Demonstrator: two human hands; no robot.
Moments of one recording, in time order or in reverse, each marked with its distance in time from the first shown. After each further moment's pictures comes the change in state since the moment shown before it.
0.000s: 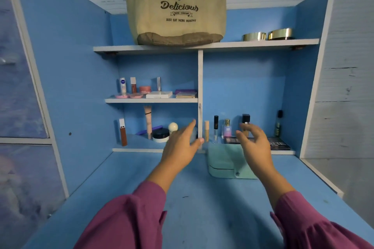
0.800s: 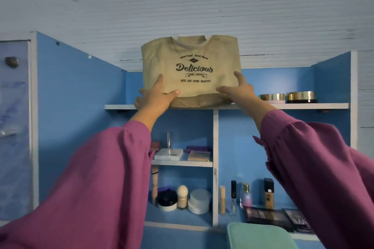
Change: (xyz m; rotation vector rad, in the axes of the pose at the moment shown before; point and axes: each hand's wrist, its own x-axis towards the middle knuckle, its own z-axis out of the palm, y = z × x) left_hand 0.223 0.023 -0.196 0.117 0.318 -0.246; right_hand 0.230 -0.208 0.066 -0.080 -0.128 -0.090
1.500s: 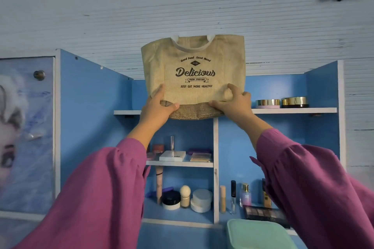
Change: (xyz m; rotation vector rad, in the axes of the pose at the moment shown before) left_hand -0.033 -0.016 -0.015 -0.363 -0.042 0.187; right_hand -0.037 -0.004 0.007 -0.114 0.082 -0.104
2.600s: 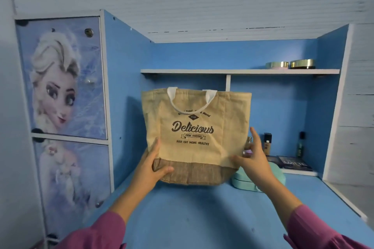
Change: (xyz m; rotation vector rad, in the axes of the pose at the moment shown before) left_hand -0.288 -0.118 -0.023 -0.090 -0.155 -0.105; right_hand -0.259 0.096 -0.007 0.356 -0.253 0.241
